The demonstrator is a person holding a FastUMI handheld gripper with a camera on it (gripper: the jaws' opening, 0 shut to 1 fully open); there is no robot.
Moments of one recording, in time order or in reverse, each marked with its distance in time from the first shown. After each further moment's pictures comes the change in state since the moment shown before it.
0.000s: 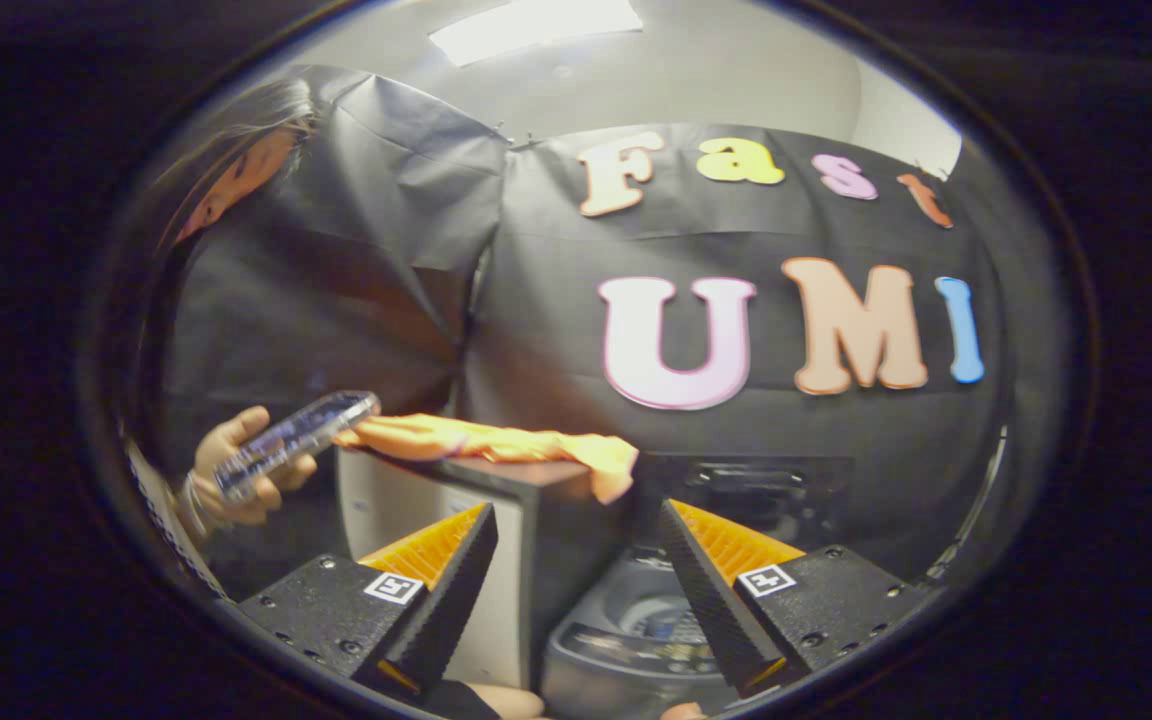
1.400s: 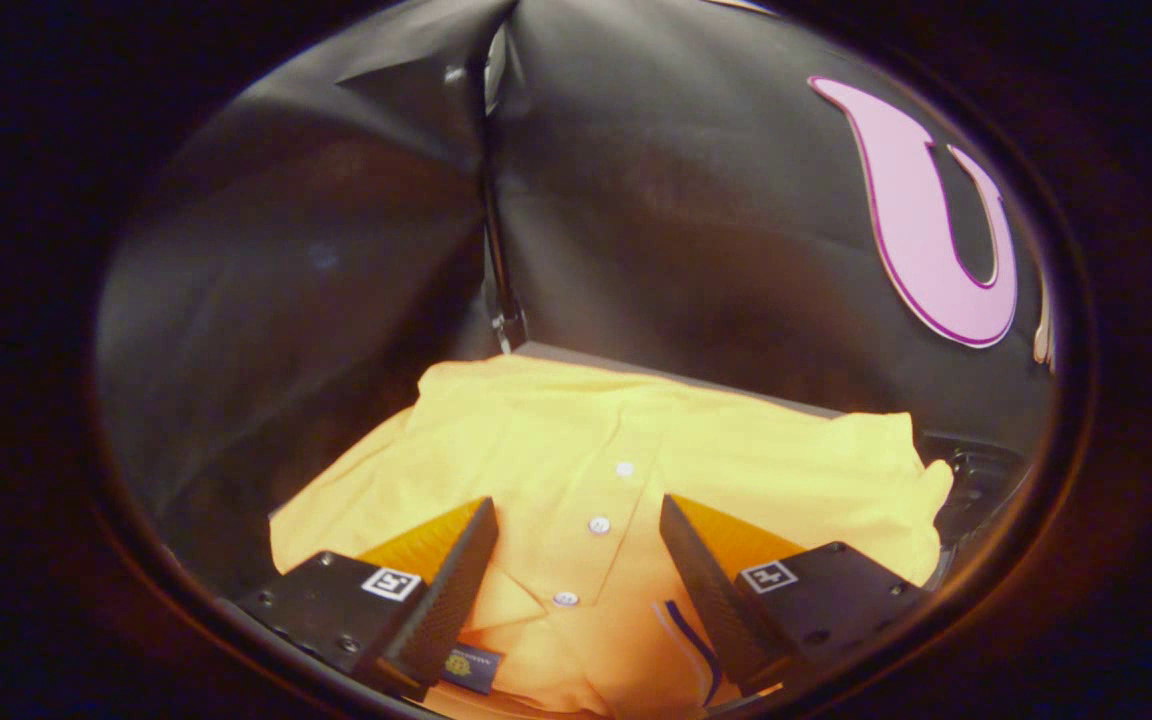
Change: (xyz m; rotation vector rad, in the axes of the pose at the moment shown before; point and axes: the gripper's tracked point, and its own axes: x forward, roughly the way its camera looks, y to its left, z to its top) arm 0.295 0.153 -0.080 0.111 0.715 0.069
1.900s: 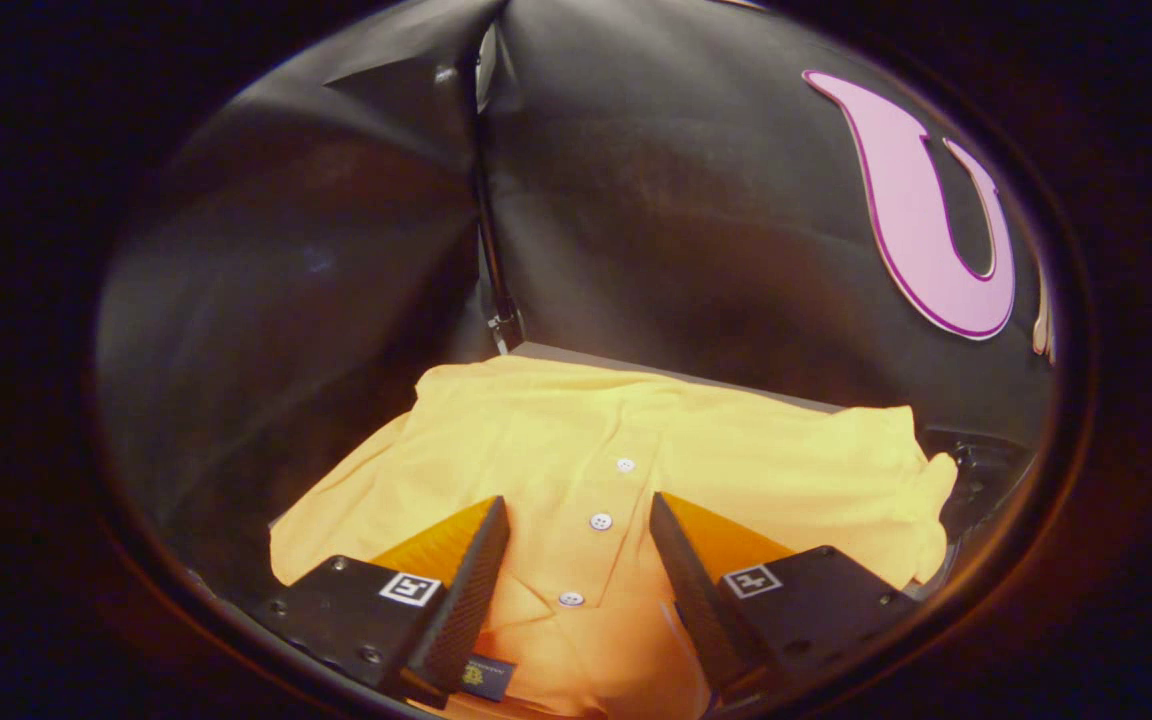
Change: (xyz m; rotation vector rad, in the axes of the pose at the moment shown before) arm -0.002 0.005 0.004 0.003 -0.010 -0.009
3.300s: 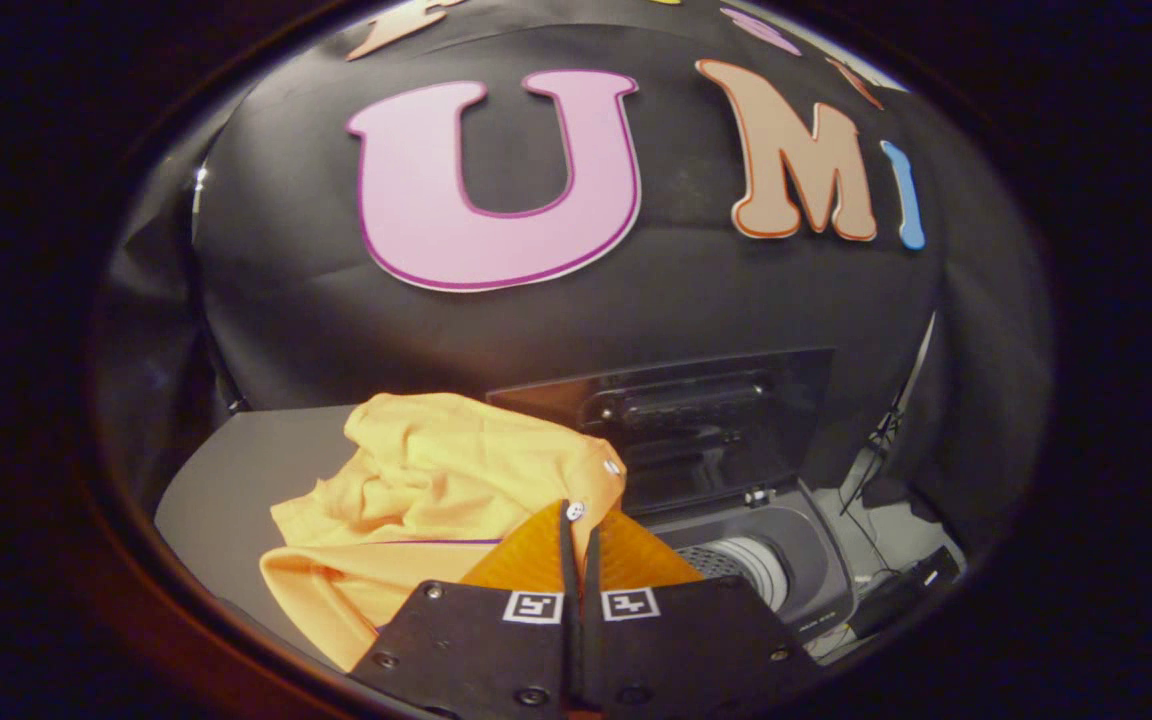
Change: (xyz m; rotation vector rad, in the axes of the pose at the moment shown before) arm -0.130 -0.313 -0.057 0.317 -0.136 -0.514
